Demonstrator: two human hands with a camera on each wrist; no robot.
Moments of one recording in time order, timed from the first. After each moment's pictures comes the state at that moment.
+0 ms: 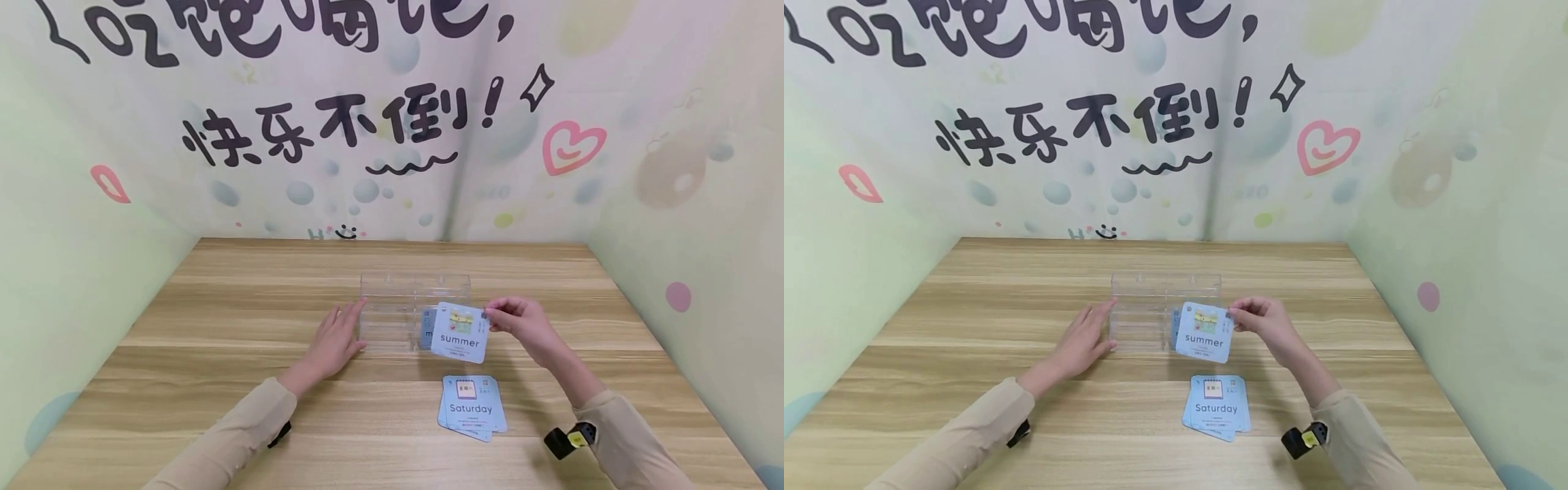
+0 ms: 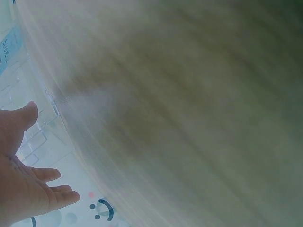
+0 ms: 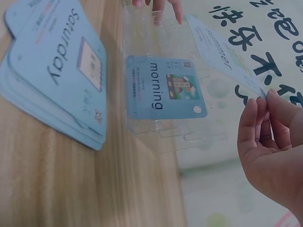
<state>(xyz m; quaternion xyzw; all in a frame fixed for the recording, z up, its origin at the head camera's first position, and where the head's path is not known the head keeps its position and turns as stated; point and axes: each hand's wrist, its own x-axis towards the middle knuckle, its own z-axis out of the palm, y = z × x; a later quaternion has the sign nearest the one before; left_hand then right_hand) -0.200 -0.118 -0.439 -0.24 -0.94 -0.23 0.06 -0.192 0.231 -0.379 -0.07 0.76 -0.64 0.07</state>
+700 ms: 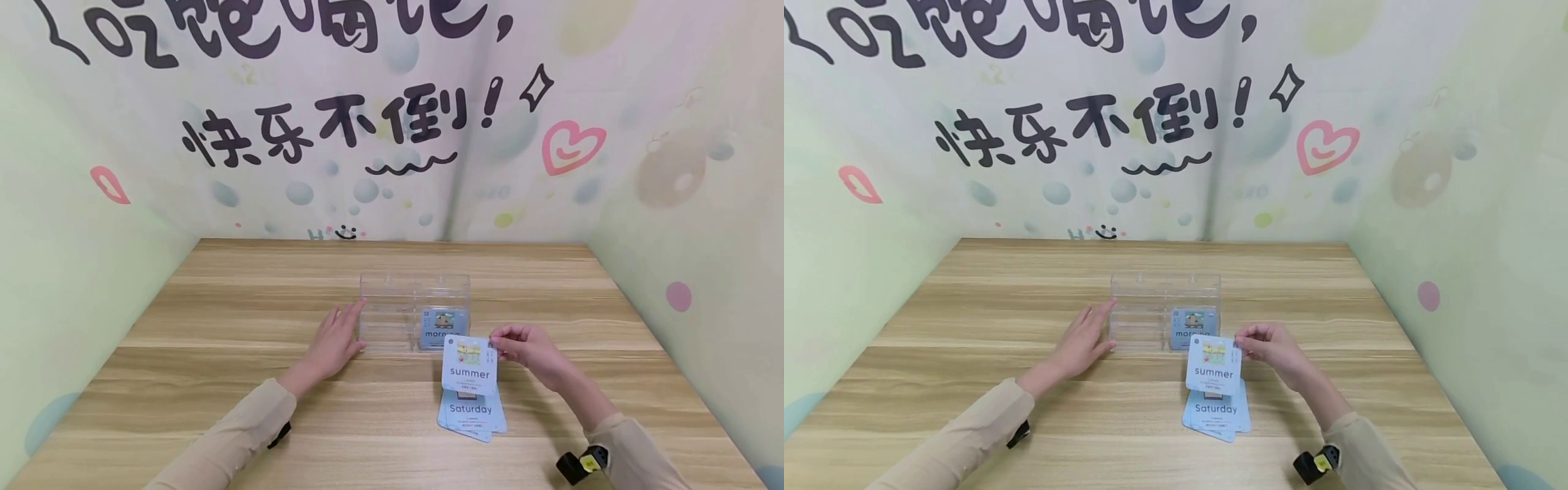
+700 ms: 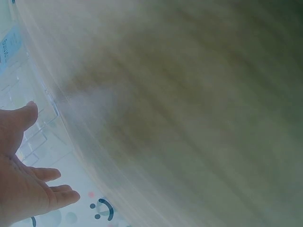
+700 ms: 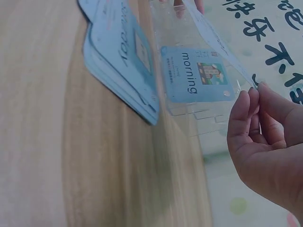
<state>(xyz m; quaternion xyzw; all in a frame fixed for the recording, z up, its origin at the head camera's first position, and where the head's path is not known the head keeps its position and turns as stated) -0.198 -0.117 -0.436 -0.25 -0.94 -0.23 0.06 -0.173 0.249 -0.408 -0.07 0.74 -0.65 0.17</state>
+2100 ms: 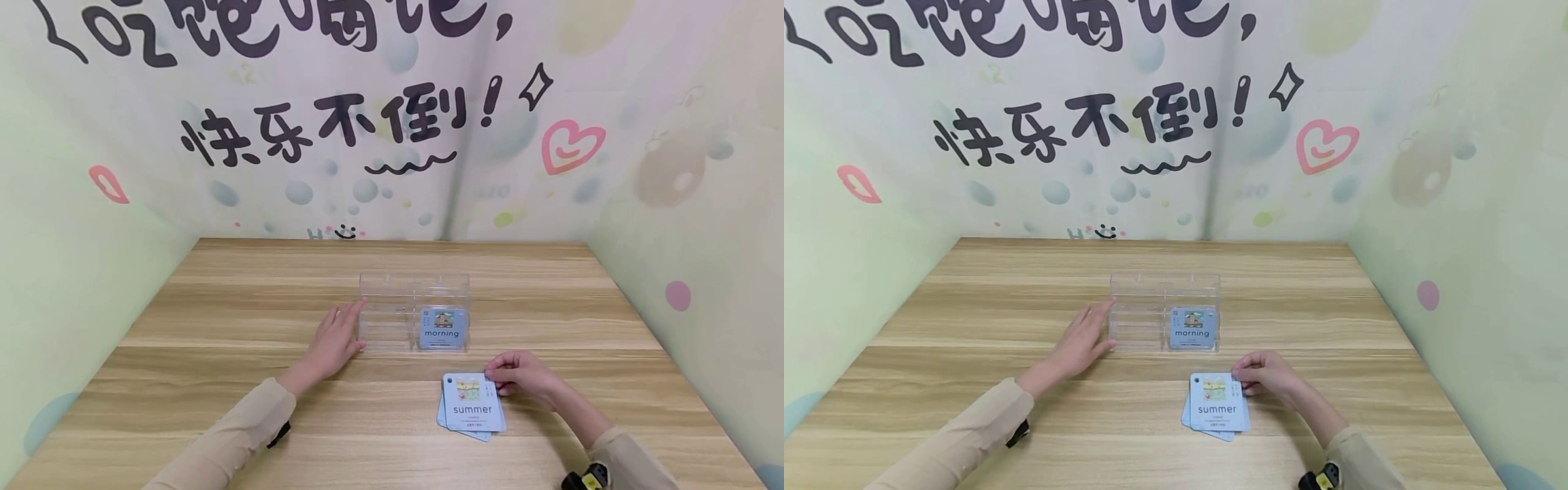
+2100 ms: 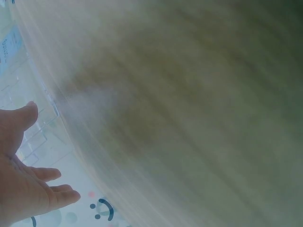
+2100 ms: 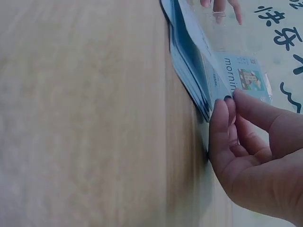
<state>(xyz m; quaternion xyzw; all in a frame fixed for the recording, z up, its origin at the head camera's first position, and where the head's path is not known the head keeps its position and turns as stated) -0.199 -0.117 -0.438 -0.25 -0.94 -0.23 0.07 -0.157 0.249 -0.439 -0.03 0.75 -0.60 0.26</state>
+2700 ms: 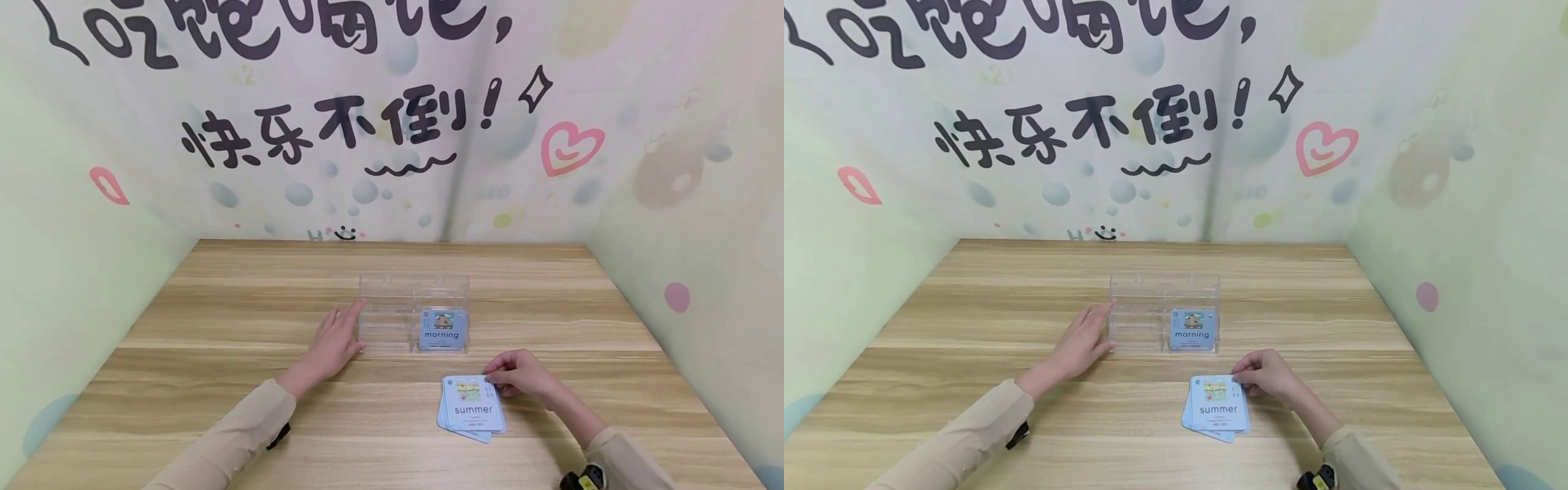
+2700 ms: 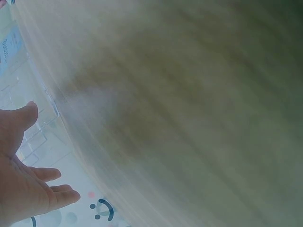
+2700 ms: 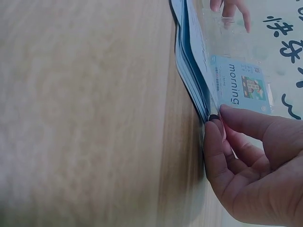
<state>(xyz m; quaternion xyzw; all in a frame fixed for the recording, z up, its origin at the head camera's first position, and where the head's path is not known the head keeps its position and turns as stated) -0.199 -0.117 -0.438 -0.25 -0.94 -0.23 0.07 -0.153 0.239 -0.431 -0.03 0.84 -0.51 0.19</state>
